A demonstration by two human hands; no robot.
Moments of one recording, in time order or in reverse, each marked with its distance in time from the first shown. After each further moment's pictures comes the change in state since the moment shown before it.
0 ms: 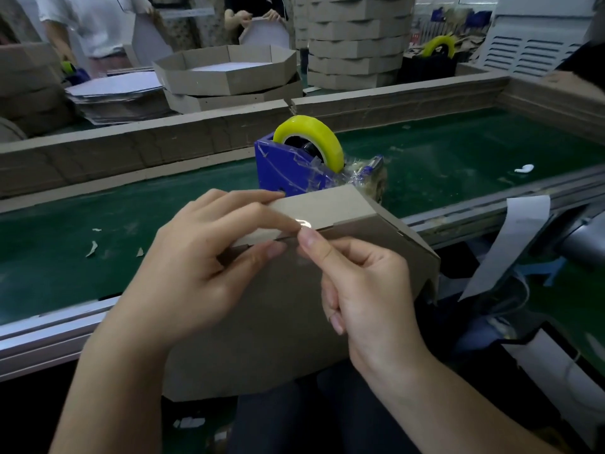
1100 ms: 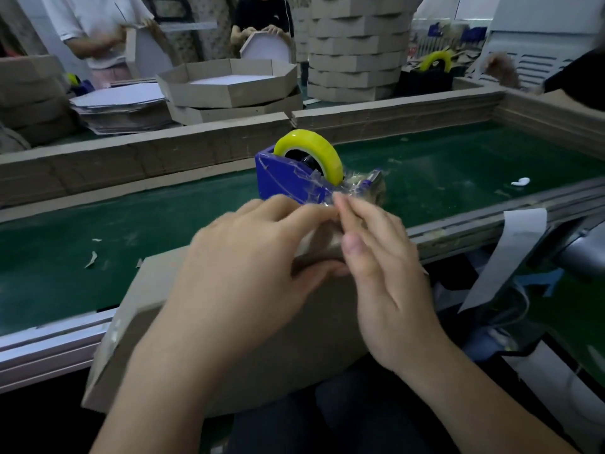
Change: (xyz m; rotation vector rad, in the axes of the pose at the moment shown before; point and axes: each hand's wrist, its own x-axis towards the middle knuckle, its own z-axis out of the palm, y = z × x) left_hand 0.024 0.041 0.013 0.457 0.002 -0.072; right_hand 0.023 -0.003 -0.031 -0.871 -0.026 -0.667
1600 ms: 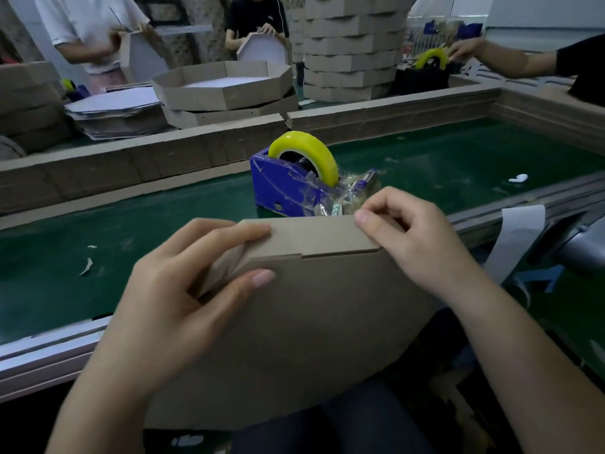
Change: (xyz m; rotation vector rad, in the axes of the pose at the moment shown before) left_hand -0.034 -0.040 0.003 -0.499 0.091 -0.085; right_hand 0.044 0.042 -0.034 0.155 -0.185 0.159
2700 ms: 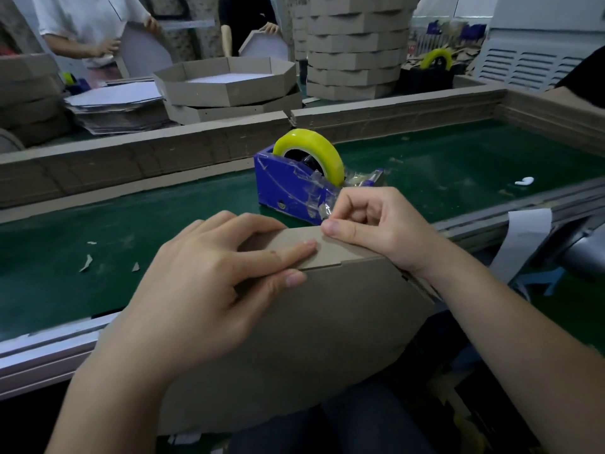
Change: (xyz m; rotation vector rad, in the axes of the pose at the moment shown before) left_hand 0.018 0.004 0.003 0.253 -0.197 0.145; right_hand 0.033 0.002 0.018 0.308 -0.359 -0.070
